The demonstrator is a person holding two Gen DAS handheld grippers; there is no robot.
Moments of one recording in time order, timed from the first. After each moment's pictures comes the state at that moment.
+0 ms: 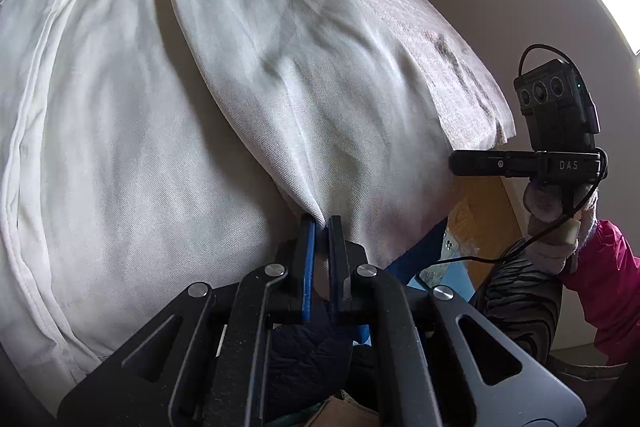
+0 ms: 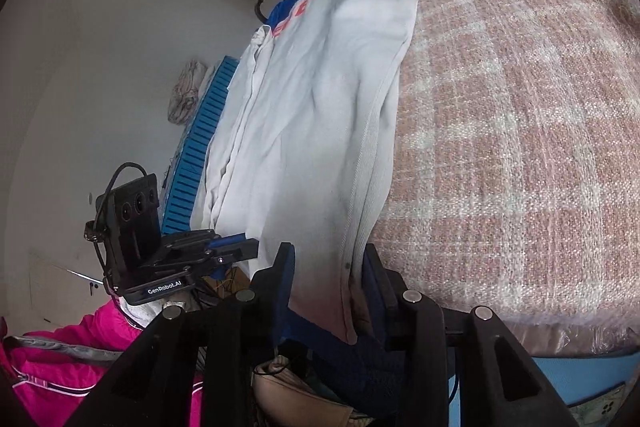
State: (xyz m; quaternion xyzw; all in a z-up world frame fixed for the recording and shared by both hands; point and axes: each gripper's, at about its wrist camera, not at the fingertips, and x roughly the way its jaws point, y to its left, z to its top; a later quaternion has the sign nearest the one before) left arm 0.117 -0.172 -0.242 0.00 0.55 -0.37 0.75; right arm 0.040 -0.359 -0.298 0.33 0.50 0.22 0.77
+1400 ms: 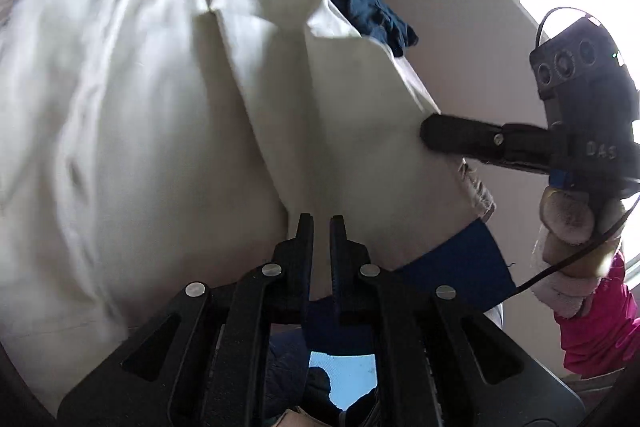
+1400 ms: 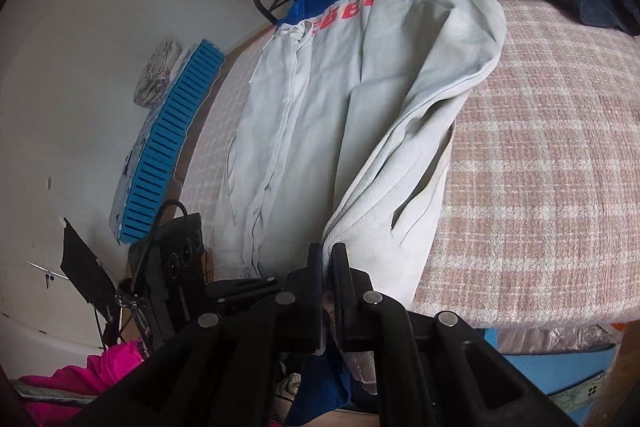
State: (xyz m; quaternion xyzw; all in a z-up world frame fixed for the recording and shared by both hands) left arm 0.117 -0.087 -0.215 -0.14 0.50 -0.38 0.77; right arm 0.101 -0.227 -0.190 0.22 0.52 0.17 0.80
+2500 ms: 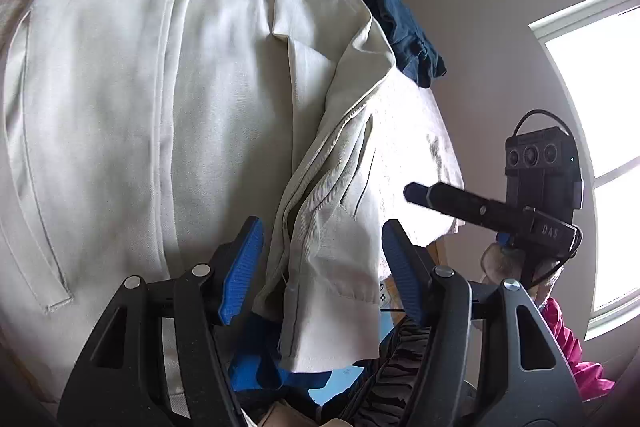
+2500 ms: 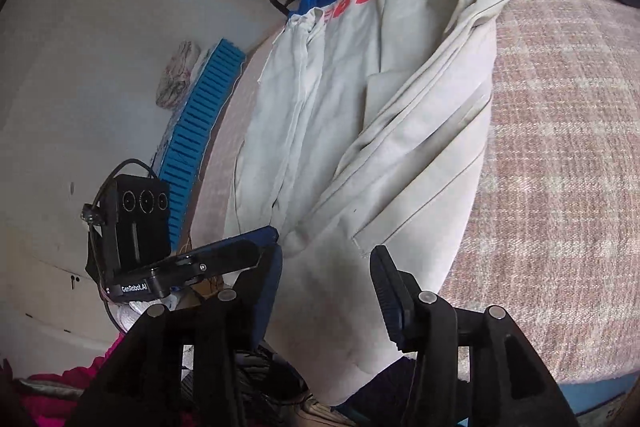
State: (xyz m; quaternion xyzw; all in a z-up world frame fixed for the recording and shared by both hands) left arm 0.199 -0.064 -0.221 -0.18 0.56 -0.35 0.72; right arm 0.120 -0.259 -0.230 0.29 0.50 0.19 0.79
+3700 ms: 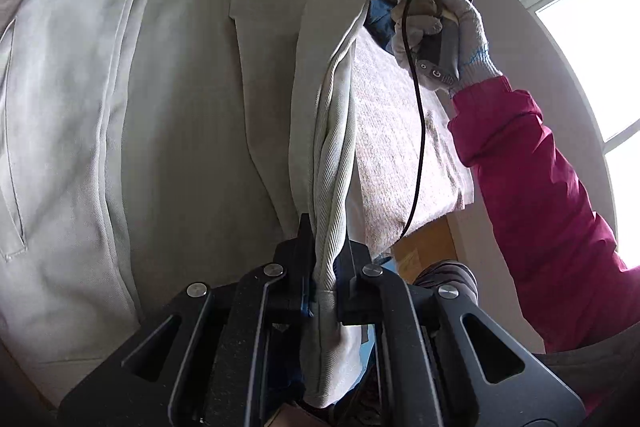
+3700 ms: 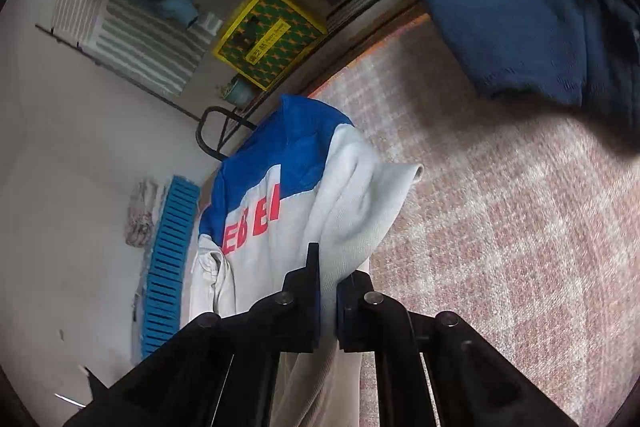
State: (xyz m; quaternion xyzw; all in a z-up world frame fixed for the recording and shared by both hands) left arm 0.139 -0.091 -0.219 -0.14 0.53 -0.37 0.75; right arm 0.338 -0.347 -0.196 0.31 0.41 0.06 0.86
